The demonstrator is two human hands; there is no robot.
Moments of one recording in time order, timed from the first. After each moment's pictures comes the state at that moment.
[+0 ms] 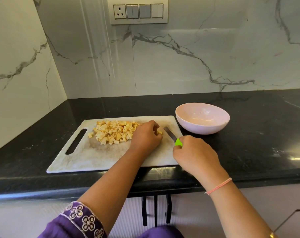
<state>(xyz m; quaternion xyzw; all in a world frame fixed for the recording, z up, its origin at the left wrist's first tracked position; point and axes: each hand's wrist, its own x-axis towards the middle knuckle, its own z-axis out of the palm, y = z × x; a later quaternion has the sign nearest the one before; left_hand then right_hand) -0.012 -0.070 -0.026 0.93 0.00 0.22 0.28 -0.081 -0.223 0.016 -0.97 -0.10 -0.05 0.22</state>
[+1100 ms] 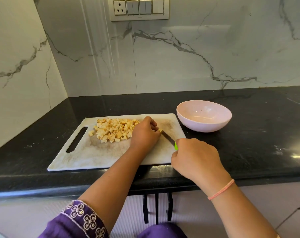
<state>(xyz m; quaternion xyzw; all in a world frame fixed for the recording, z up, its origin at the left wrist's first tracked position) -0.014 -0.069 -0.024 0.90 0.06 0.20 0.37 -0.097 -0.218 0.020 -0.98 -0.18 -0.09 0.09</state>
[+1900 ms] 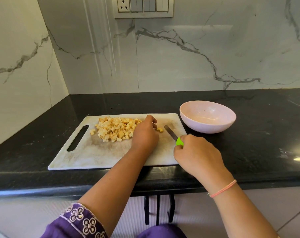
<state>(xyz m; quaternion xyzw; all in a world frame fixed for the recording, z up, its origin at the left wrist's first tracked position) -0.011 -0.068 -0.024 0.91 0.07 0.21 0.34 -0.086 -0.216 0.021 -0.97 -0.11 -0.05 0.19</state>
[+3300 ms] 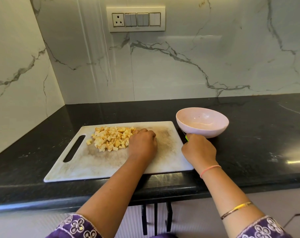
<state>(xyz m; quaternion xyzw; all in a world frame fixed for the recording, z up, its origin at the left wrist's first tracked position) -0.016 -0.072 -0.027 0.96 0.03 0.24 0.16 -0.023 -0.229 -0.005 -0.98 0.02 -0.10 0.19</state>
